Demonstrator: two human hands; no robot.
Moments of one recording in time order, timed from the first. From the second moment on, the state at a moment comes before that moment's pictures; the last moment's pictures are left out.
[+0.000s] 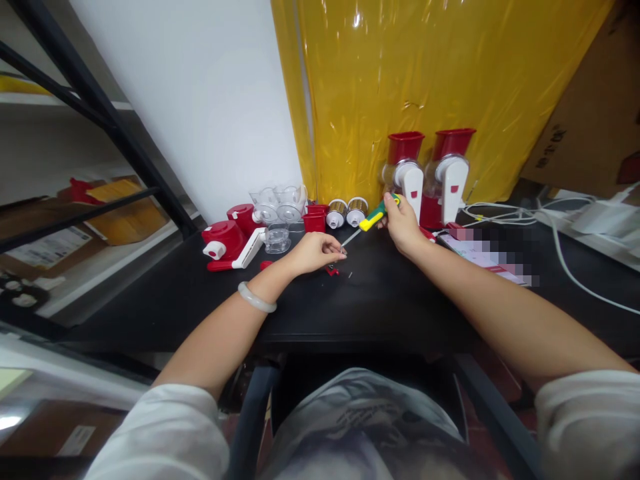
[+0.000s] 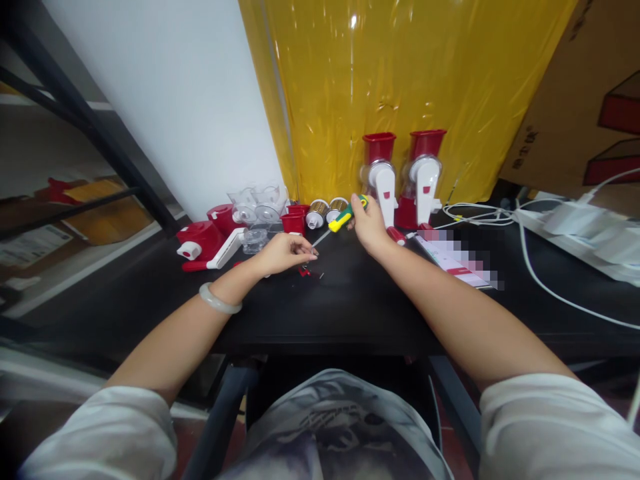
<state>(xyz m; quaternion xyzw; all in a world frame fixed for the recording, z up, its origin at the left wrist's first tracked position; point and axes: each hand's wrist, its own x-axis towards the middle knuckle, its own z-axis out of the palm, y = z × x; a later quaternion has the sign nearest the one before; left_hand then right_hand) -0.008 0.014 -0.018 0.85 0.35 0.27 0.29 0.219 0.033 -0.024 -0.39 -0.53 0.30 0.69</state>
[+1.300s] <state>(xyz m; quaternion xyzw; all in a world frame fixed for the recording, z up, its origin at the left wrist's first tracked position) -0.005 0.005 -0.009 0.82 0.39 0.36 0.23 0.217 0.042 -0.031 -0.38 -0.42 0.41 0.71</state>
